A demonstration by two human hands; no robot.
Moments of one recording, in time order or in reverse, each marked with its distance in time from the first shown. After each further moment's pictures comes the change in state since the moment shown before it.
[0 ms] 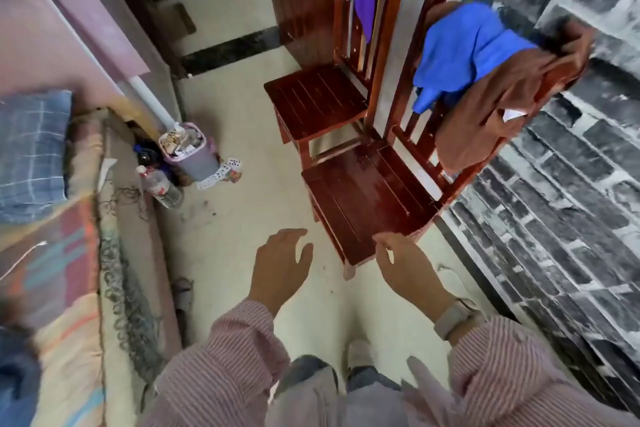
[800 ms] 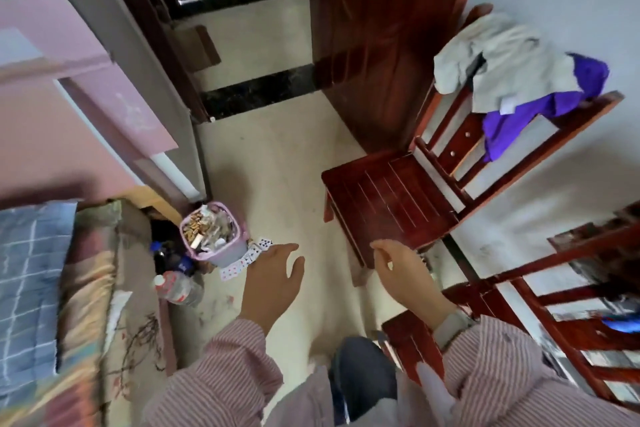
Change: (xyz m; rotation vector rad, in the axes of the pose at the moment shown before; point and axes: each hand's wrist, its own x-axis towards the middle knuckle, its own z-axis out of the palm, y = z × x) left_hand 0.451 -0.227 -0.200 -0.192 0.081 -0.132; right_hand 0.492 -0.258 0.066 -0.052 -0.057 0.006
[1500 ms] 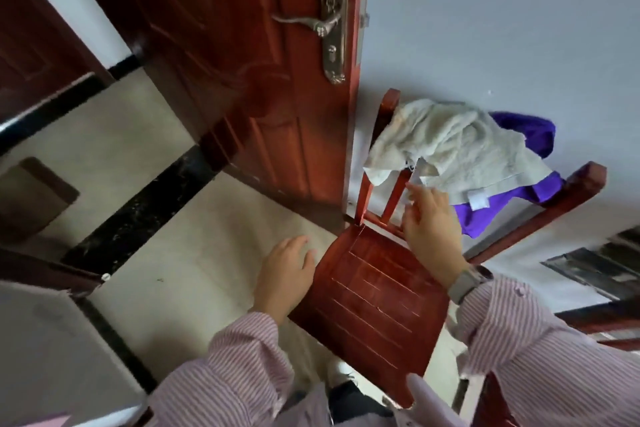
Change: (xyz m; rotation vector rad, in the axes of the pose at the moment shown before) left_hand 0.419 0.182 0.001 0.145 -0.410 0.453; right_hand 0.327 0.028 -0.171 -0.084 0.897 0.275
